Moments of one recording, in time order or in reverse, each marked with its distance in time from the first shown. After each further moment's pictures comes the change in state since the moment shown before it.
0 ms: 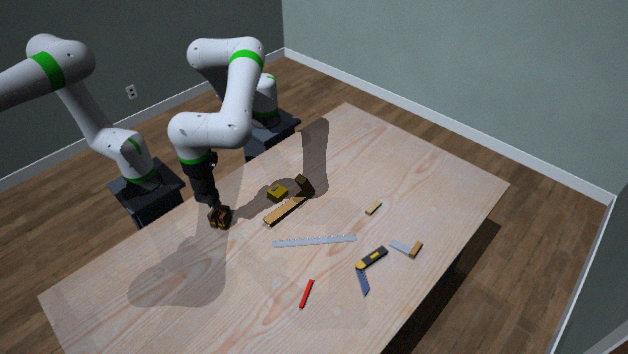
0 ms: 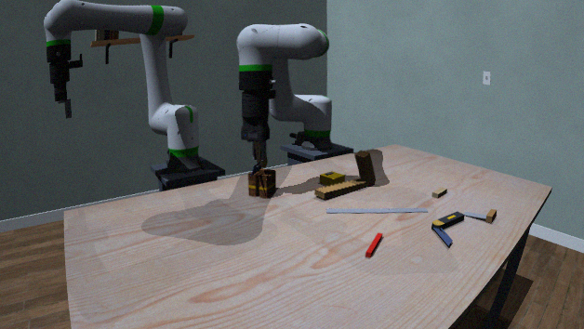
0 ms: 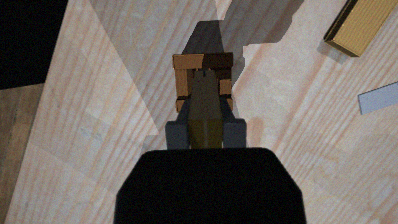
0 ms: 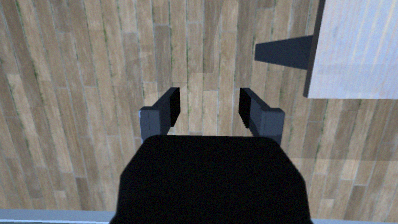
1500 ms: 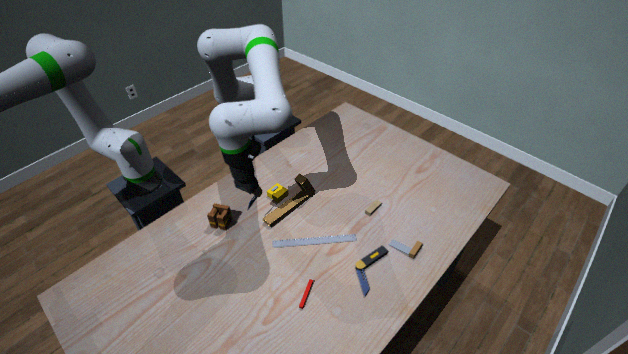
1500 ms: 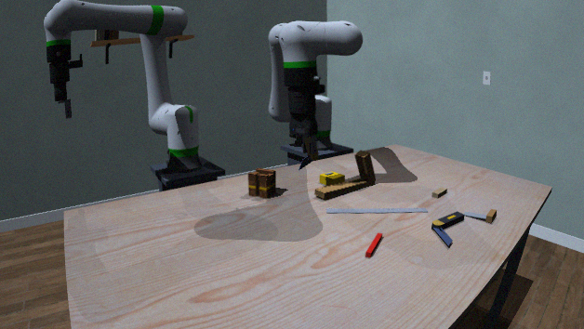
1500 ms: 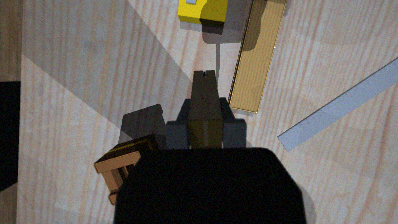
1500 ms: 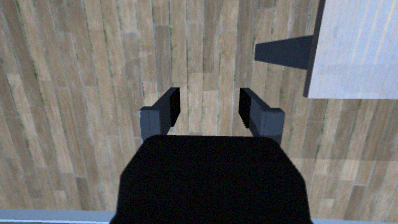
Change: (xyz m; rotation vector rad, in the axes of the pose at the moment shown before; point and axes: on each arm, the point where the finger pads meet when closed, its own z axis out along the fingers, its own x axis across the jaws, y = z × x) left arm 0.124 -0.079 -0.014 0.083 0.023 0.269; right arm 0.000 0.000 0.000 0.000 0.000 0.000
